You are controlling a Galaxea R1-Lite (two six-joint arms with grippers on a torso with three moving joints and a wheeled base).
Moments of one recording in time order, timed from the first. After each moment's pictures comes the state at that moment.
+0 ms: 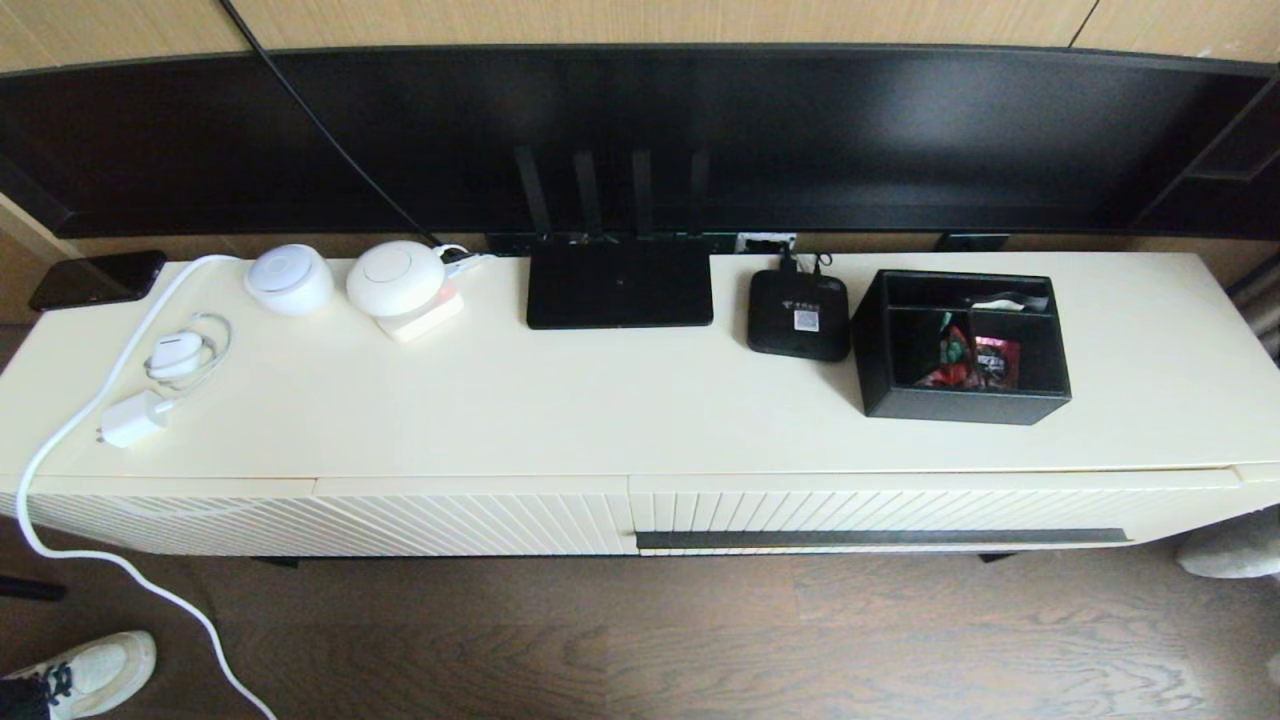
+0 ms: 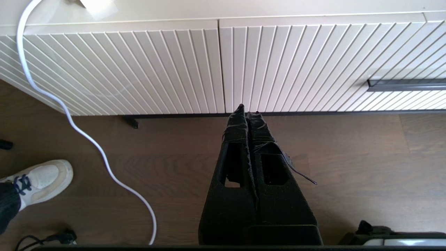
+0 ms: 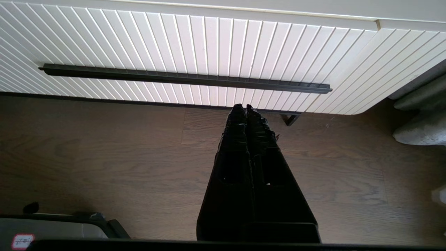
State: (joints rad) left arm 0.00 0.00 0.00 0.00 0.00 0.02; right arm 0.00 0.00 0.00 0.00 0.00 -0.01
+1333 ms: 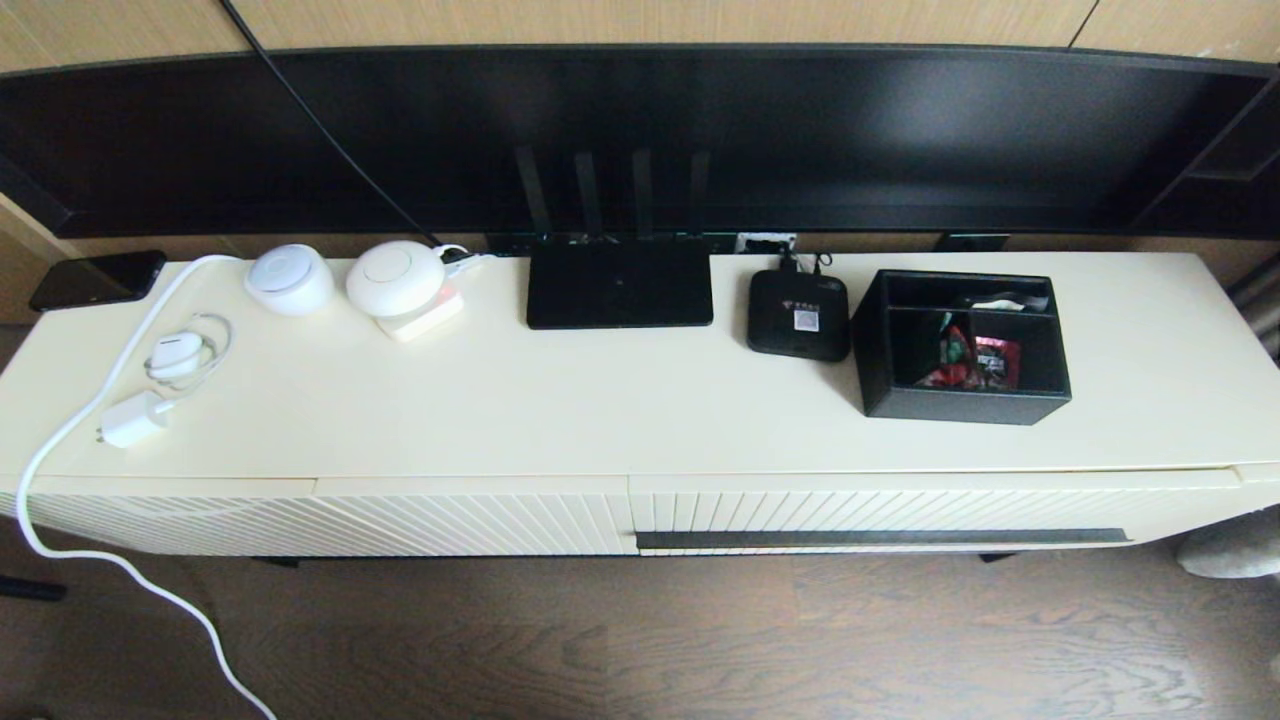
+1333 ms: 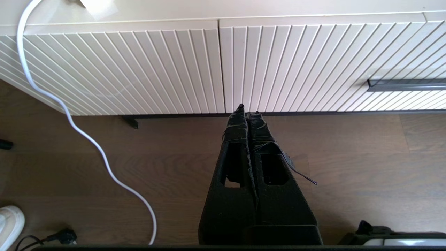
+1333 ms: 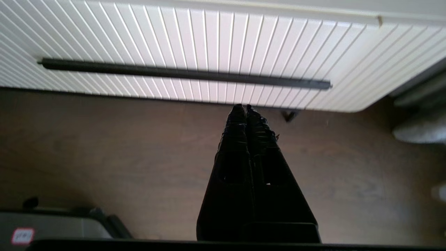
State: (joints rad) left arm 0.00 0.00 0.00 0.00 0.00 0.02; right arm 0.00 0.00 -0.02 0.02 0.00 -0.02
